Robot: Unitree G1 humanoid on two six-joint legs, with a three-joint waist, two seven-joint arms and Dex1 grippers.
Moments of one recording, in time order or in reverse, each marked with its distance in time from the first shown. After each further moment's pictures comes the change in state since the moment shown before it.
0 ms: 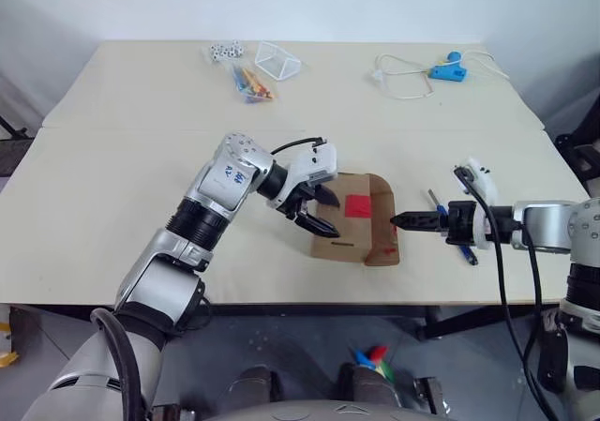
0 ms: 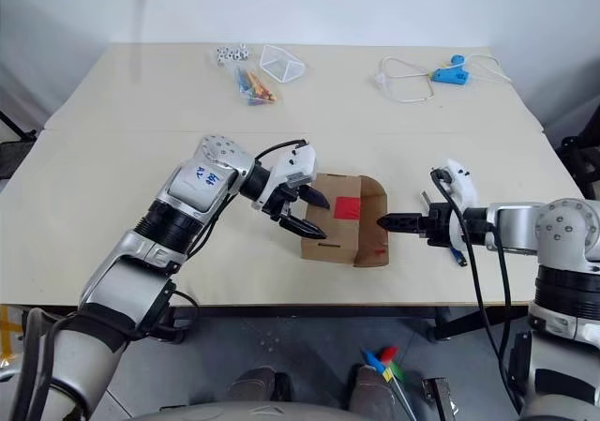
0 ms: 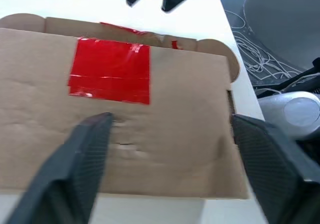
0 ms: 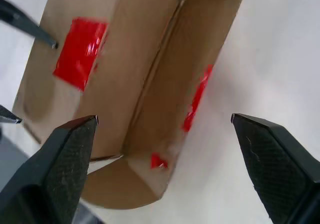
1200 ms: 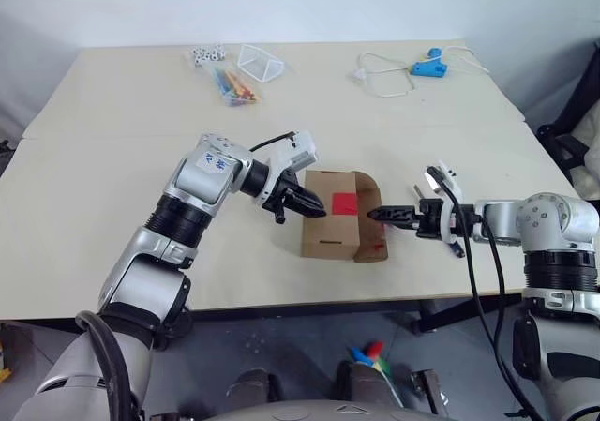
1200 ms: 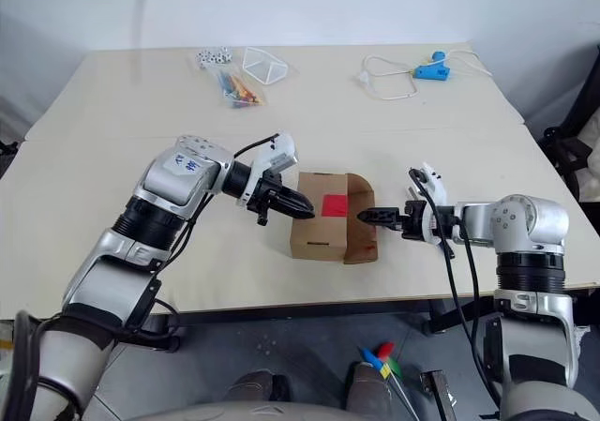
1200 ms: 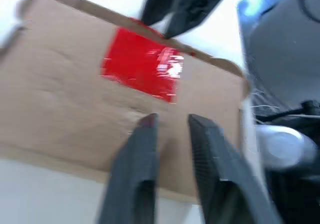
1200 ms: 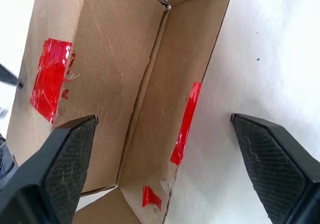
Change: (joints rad) left arm -0.020 0.052 0.049 0.014 -0.100 0.236 0.107; right arm -0.115 0.081 0.139 0.280 -0.180 -0.196 0.166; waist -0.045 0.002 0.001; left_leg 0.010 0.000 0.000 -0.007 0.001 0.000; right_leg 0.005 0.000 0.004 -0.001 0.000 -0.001
